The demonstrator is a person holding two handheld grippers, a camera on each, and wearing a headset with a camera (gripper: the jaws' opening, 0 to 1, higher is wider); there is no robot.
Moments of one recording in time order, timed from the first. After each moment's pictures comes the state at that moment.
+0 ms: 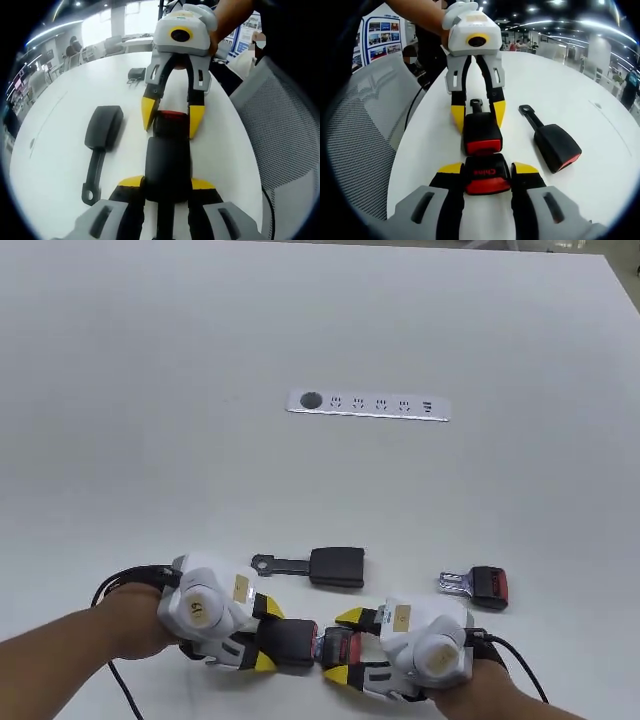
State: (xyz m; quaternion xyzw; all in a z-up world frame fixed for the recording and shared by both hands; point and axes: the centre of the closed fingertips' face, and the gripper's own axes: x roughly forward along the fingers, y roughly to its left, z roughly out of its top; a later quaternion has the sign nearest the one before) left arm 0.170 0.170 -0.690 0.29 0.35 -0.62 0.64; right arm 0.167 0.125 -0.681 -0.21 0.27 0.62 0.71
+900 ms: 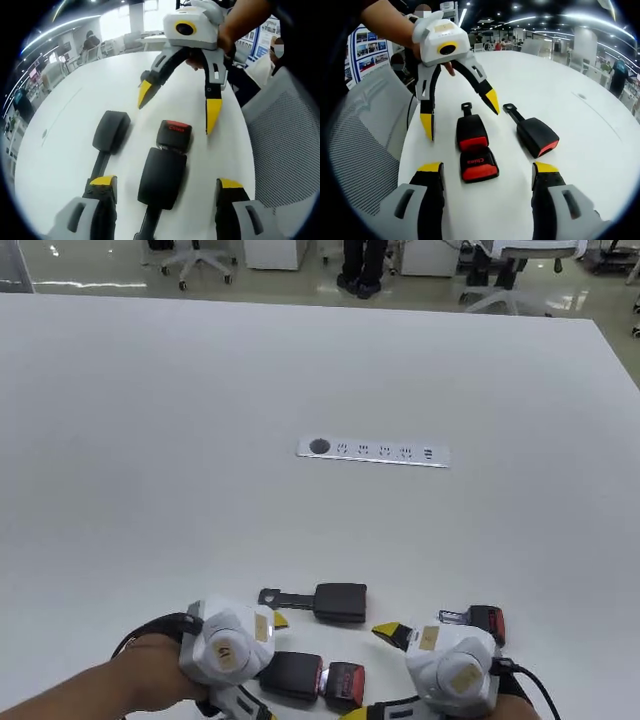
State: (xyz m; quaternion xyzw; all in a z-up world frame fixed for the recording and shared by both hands) left arm 0.161 0.159 -0.668 0.28 0.37 -0.54 0.70; right arm 0.171 0.083 -0.661 -0.18 0.29 0.57 0.75
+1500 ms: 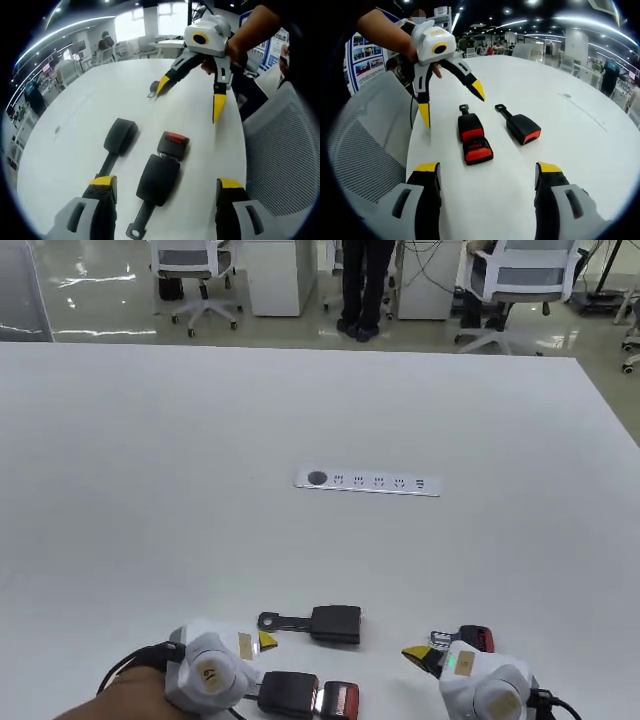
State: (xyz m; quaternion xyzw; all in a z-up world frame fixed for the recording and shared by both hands) left arm 0.156 0.166 -0.640 0.25 0.36 -0.50 0.74; right arm 0.162 0.046 -0.641 -0.17 0.27 0.55 0.77
